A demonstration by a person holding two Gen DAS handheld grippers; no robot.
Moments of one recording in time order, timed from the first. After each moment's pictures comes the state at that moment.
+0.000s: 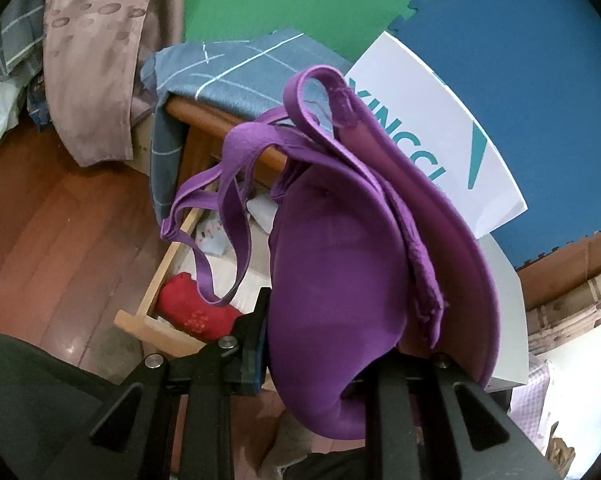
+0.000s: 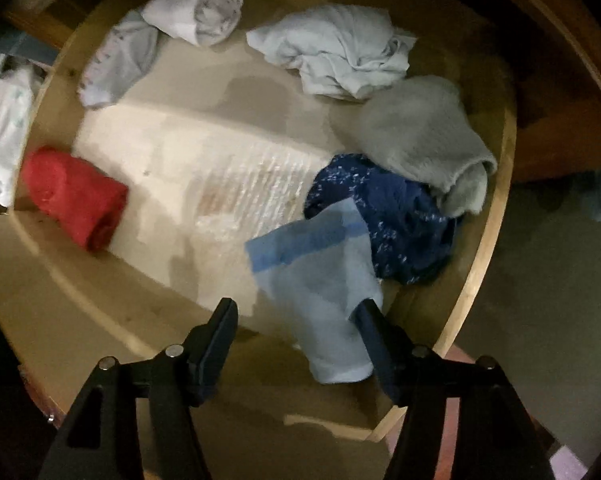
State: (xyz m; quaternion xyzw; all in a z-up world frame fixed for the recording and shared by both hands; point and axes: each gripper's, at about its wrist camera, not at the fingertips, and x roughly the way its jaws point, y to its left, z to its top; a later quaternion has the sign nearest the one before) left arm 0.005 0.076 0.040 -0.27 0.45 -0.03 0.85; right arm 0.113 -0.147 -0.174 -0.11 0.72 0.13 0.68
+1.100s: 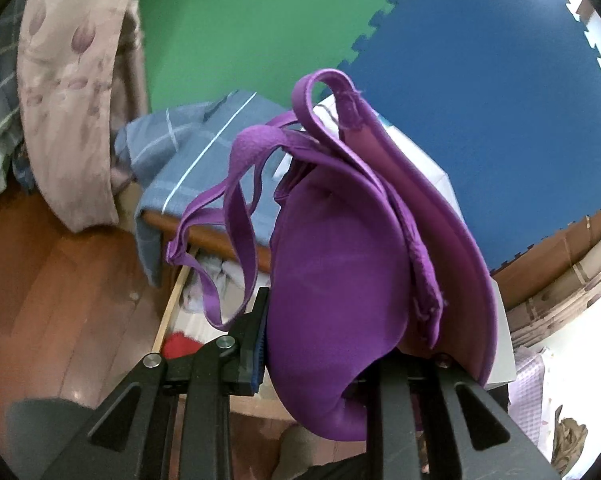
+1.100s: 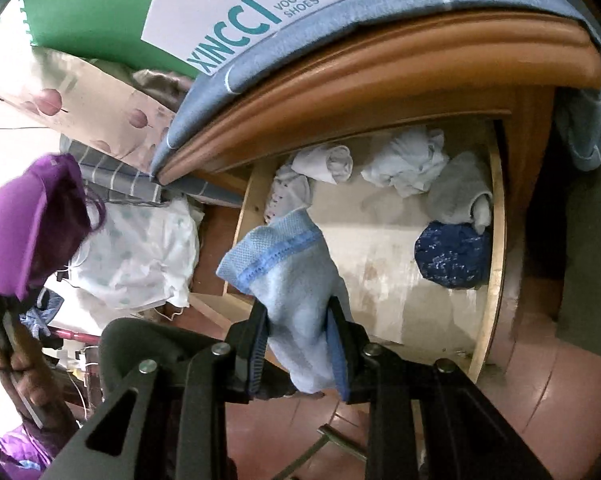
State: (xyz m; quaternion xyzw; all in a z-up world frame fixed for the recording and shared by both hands) left arm 0.017 0.083 0.129 -0.23 0.39 -0.06 0.89; right arm 0.065 -0.222 -0.051 0.23 0.56 0.31 0.74
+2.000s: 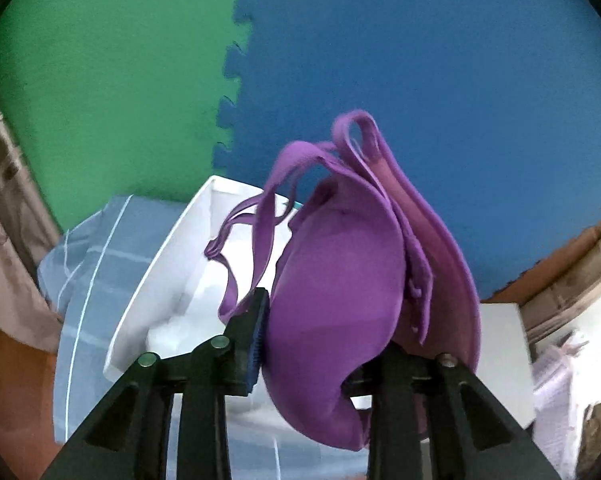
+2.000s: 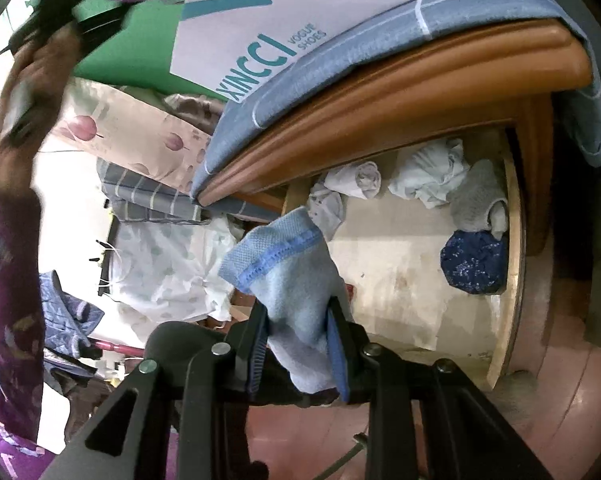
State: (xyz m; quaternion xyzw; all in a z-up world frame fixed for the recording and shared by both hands) left arm 0.315 -0.051 0.202 -0.11 0.43 -0.09 0.89; right arm 0.062 -0.246 -0.047 0.30 0.52 0.35 0.72
